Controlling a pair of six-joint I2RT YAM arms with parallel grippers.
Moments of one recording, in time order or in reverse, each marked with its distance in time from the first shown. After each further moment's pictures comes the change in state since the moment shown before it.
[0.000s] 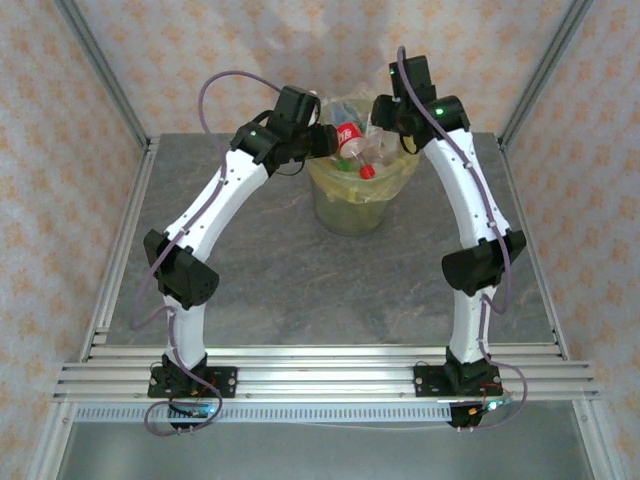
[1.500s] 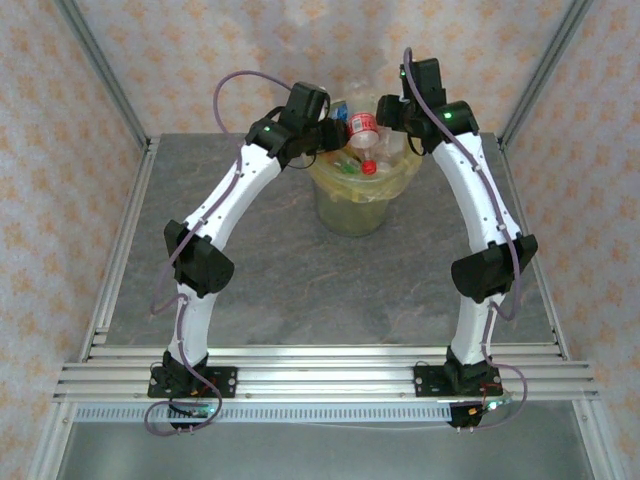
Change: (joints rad) left arm 0.002 0.152 0.146 0.026 0.065 -0.052; right arm -0.047 -0.072 -0.117 0.108 -0.064 -0.093
